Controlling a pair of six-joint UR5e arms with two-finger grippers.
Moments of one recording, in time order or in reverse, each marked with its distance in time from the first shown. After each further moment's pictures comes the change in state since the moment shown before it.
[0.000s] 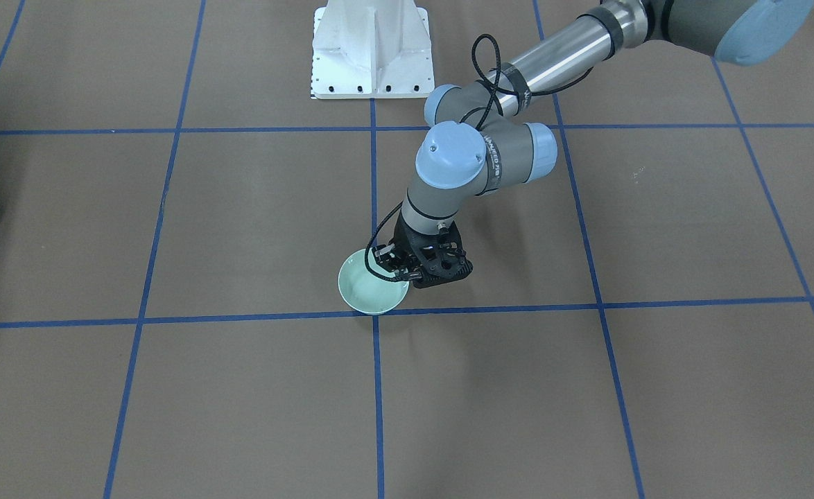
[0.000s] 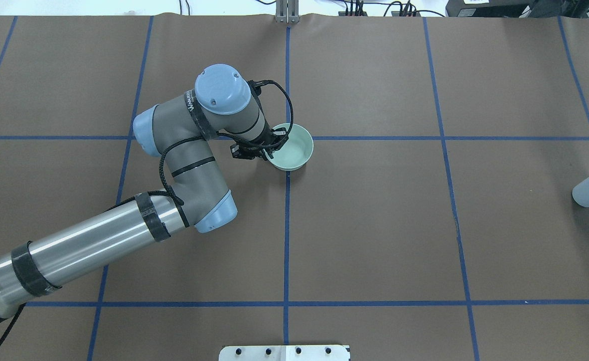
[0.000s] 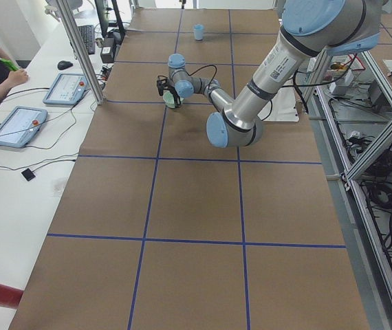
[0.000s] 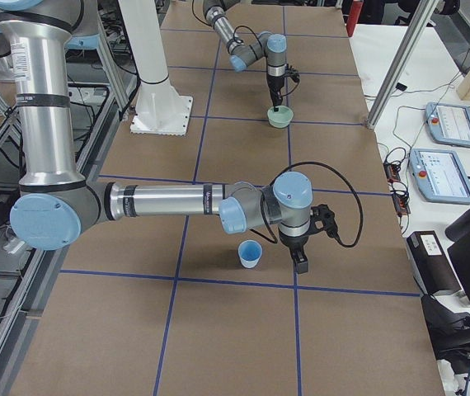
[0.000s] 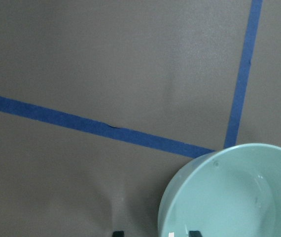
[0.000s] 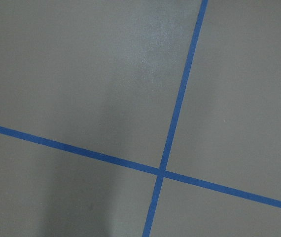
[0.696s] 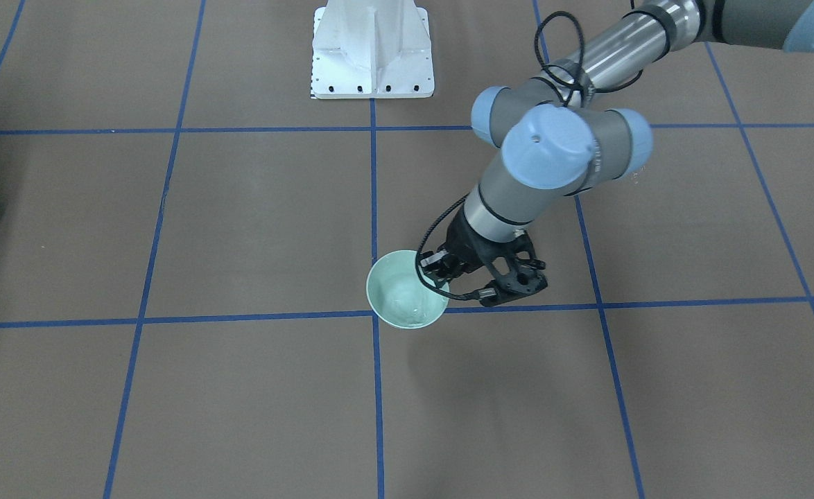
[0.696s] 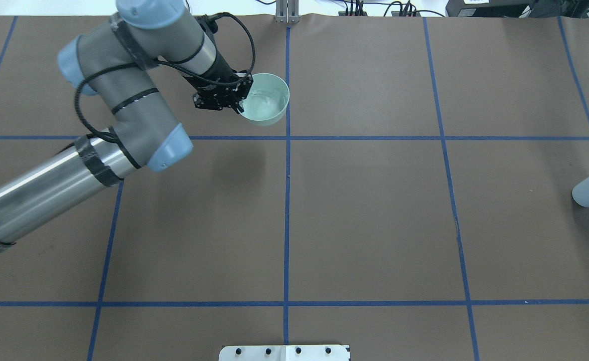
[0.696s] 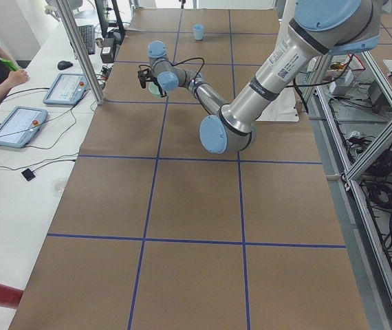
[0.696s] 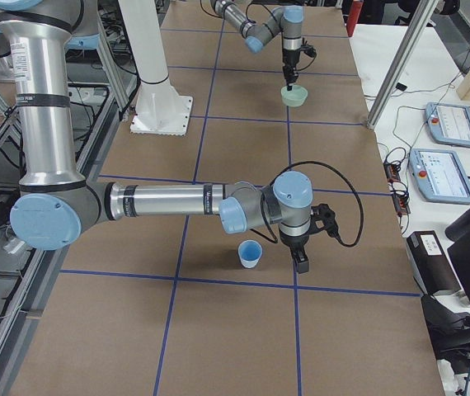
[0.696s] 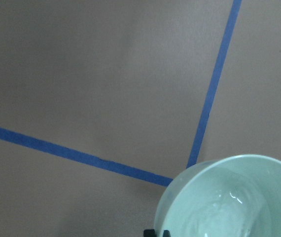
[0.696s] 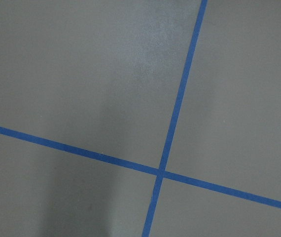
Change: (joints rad) left arm -0.225 0.103 -0.172 0.050 -0.246 0.090; right arm 0.008 0.002 0.002 0.007 0.001 0.000
